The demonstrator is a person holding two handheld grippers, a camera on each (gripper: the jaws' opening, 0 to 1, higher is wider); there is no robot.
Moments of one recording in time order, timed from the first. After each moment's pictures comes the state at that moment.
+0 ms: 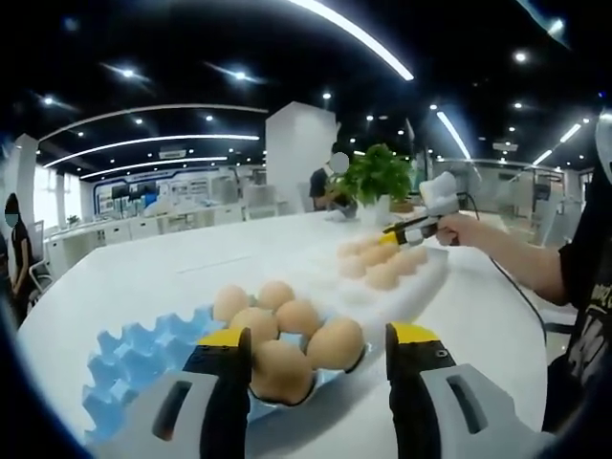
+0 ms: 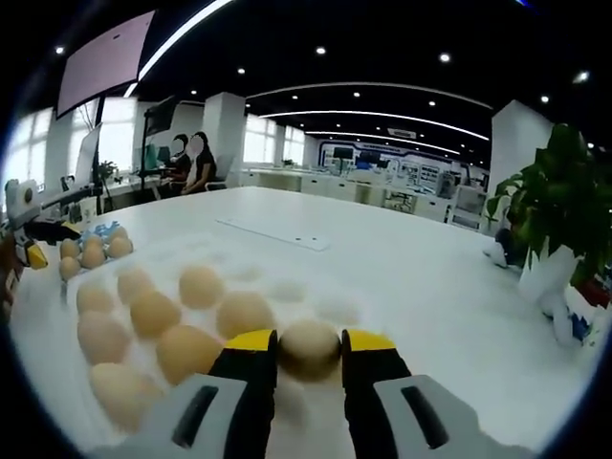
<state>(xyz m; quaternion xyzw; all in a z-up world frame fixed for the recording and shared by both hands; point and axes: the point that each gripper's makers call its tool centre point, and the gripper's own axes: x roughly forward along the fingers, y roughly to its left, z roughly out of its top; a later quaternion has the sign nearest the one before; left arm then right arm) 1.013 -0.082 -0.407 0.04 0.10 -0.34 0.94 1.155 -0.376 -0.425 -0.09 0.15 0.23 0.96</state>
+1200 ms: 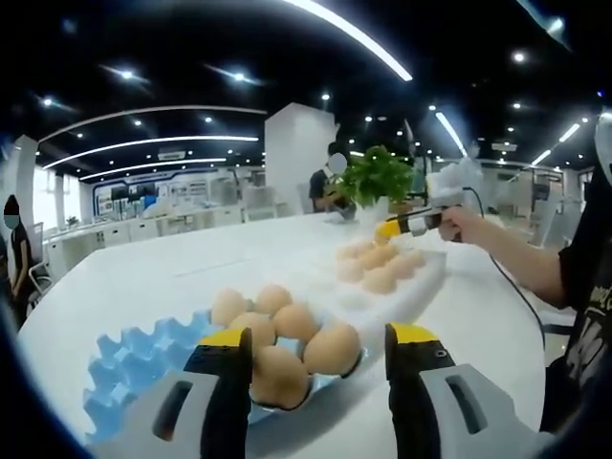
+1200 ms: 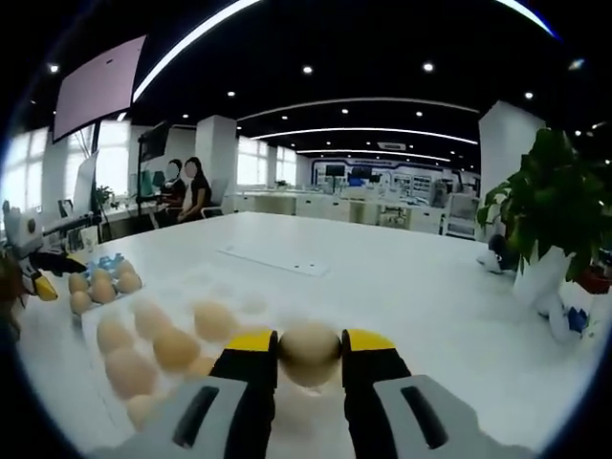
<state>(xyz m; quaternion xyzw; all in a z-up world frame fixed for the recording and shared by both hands) 1.013 -0.085 -0.403 0.04 0.09 -0.34 0.94 1.147 -0.373 -0.390 -0.05 0.11 0.23 0.97</state>
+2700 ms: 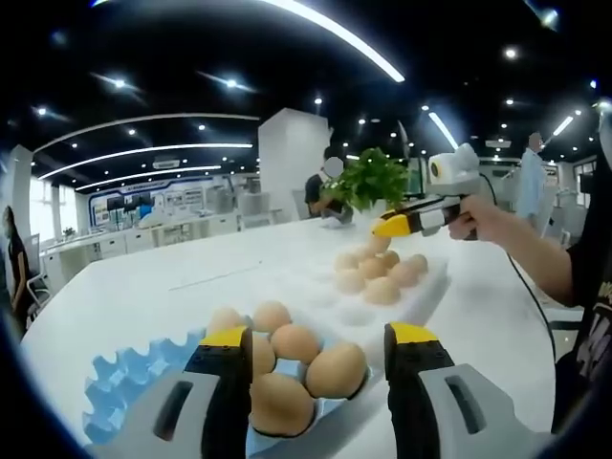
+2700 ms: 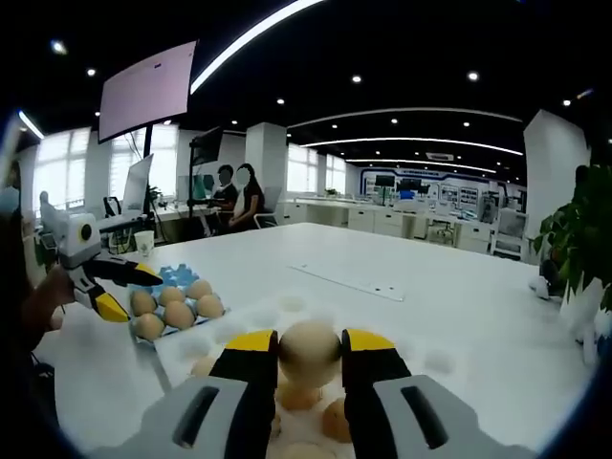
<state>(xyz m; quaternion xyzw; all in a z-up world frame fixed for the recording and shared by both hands) 1.025 -0.099 -0.397 0.05 0.08 -0.35 0.93 1.089 -0.270 -0.365 -0.06 0.09 0.35 0.93</state>
